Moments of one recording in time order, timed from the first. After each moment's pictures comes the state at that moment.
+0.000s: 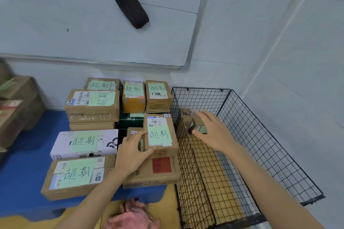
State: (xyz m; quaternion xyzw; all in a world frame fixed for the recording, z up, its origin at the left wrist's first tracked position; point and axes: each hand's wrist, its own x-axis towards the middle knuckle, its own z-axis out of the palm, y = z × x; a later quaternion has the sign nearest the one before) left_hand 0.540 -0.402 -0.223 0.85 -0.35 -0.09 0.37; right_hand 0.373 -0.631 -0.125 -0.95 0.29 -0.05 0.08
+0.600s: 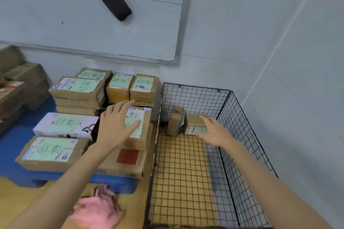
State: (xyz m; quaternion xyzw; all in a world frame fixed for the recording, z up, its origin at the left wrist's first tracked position) left_hand 0.483 -0.467 -0.150 0.91 -0.30 0.11 0.26; right_hand 0.332 -0.769 -0.161 -0.96 0.25 0.07 0.12
